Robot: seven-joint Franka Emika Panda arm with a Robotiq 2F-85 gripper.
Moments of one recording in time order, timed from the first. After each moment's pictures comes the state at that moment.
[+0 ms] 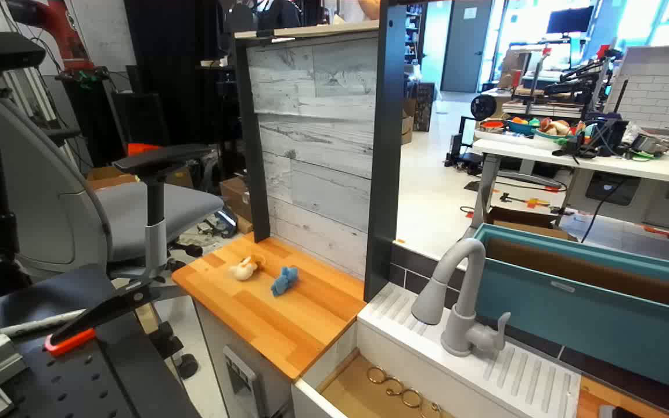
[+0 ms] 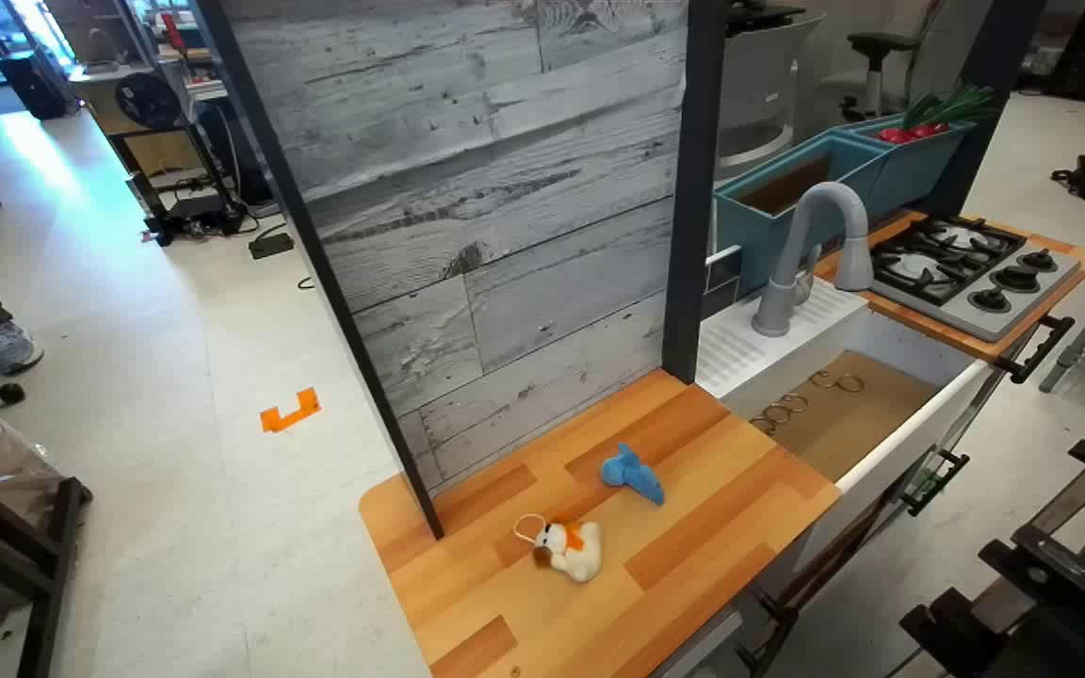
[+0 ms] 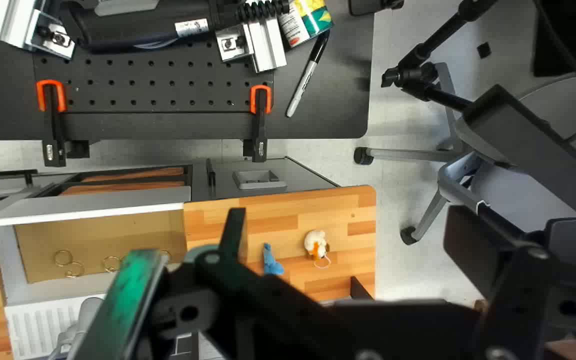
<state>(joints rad) 0.14 -0.58 0.04 -2.42 0.23 1.73 0.03</state>
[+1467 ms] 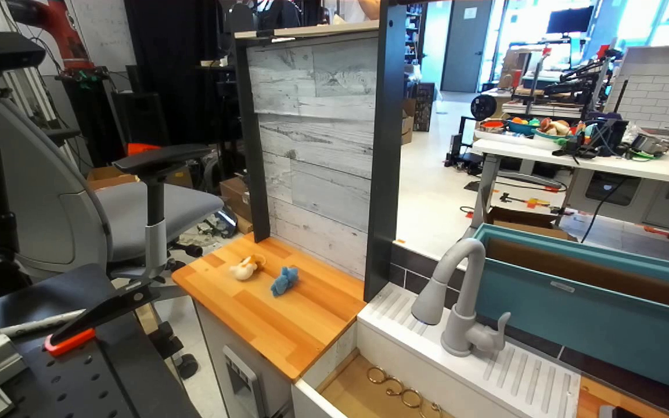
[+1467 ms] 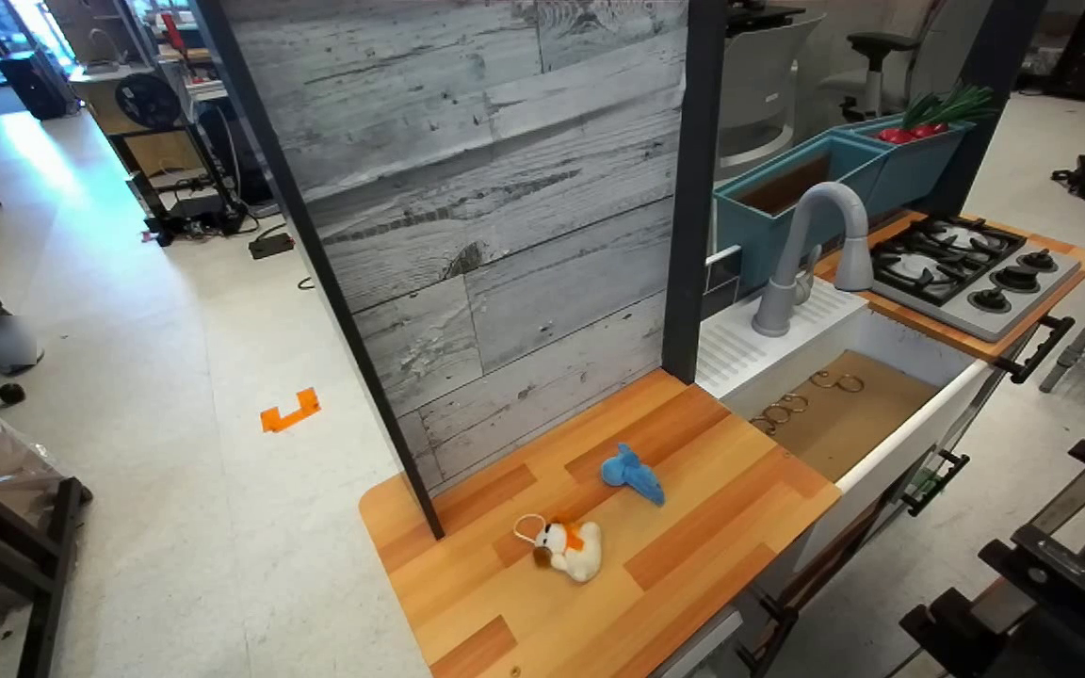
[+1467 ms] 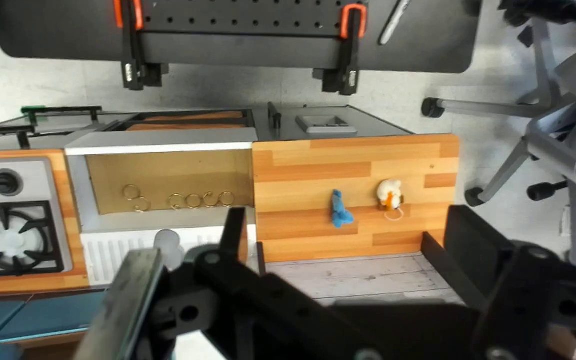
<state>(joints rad) 0.05 -0.48 0.03 -2.47 0.09 1.98 -0.05</state>
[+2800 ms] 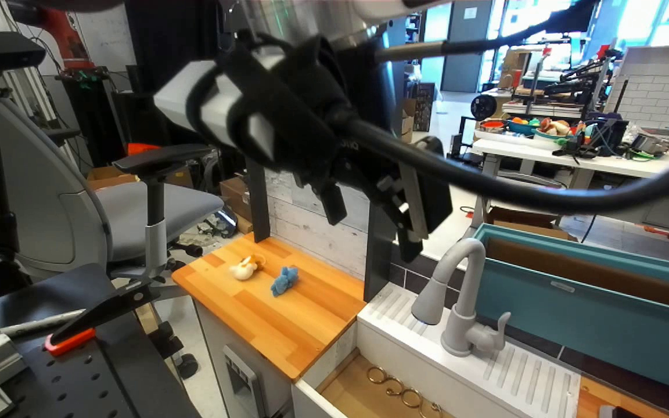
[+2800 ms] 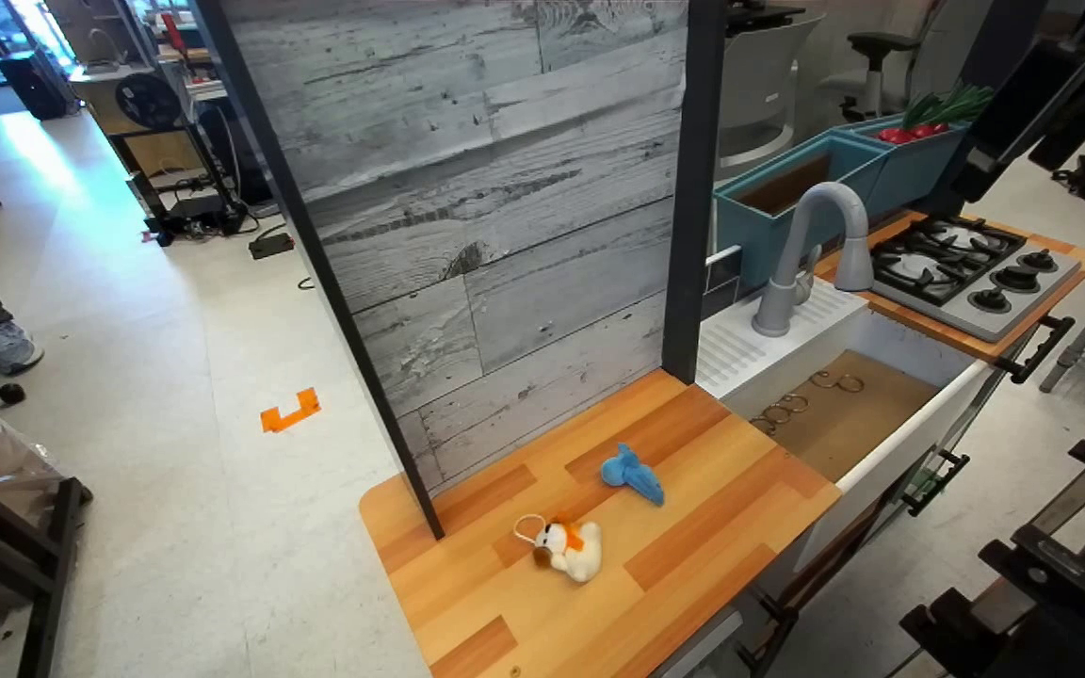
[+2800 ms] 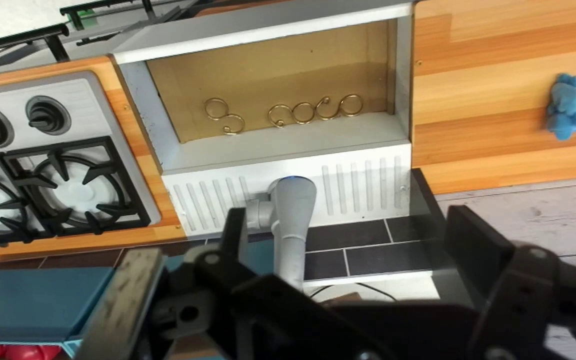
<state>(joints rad) -0.05 0.17 -0.10 -2.57 -0.14 3.02 0.05</state>
